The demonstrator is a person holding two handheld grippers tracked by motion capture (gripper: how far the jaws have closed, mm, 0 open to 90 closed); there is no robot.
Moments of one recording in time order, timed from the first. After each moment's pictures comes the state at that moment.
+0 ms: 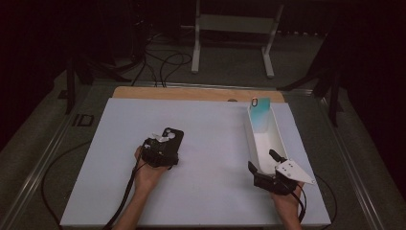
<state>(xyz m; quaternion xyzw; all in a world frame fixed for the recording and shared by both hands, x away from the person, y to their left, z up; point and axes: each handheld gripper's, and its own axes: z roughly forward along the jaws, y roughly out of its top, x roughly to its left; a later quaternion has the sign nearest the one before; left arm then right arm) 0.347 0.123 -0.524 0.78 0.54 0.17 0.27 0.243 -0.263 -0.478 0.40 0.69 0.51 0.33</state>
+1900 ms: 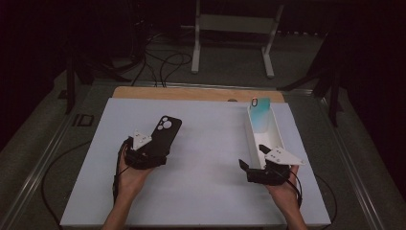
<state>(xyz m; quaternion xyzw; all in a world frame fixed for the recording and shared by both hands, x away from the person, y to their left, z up) 0.303 0.155 -0.463 0.74 0.47 0.23 0.41 0.266 -0.239 -0.449 0.37 0.76 0.47 0.25</state>
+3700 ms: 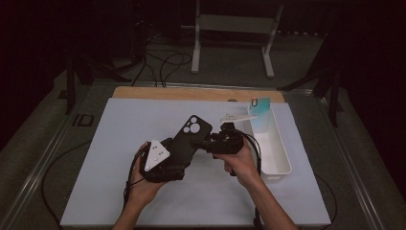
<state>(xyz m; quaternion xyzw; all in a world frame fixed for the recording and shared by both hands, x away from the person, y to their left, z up) 0.259 0.108 -0.428 0.76 0.32 0.25 0.51 0.338 -0.127 -0.406 0.34 0.76 0.55 -0.06</state>
